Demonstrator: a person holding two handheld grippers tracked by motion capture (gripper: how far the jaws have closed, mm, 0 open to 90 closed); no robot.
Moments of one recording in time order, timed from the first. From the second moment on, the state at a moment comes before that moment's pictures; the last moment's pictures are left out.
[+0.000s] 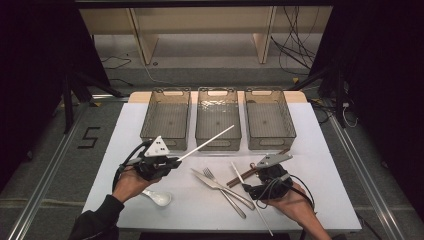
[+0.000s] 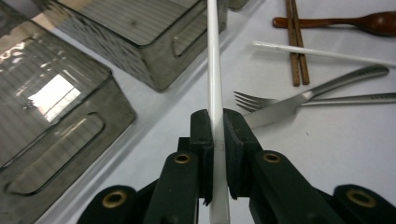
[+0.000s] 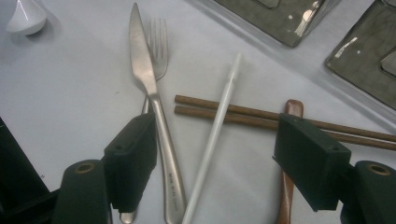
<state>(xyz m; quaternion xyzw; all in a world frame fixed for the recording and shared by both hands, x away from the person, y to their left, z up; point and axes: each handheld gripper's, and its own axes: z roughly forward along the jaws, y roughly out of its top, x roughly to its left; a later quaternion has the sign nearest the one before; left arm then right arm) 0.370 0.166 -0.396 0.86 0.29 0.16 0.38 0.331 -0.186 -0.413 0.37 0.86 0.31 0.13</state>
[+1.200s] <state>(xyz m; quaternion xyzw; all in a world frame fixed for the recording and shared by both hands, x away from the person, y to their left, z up) 0.458 0.222 -0.373 0.79 0.45 0.21 0.37 0.331 -0.192 -0.418 0.40 0.86 0.31 0.12</state>
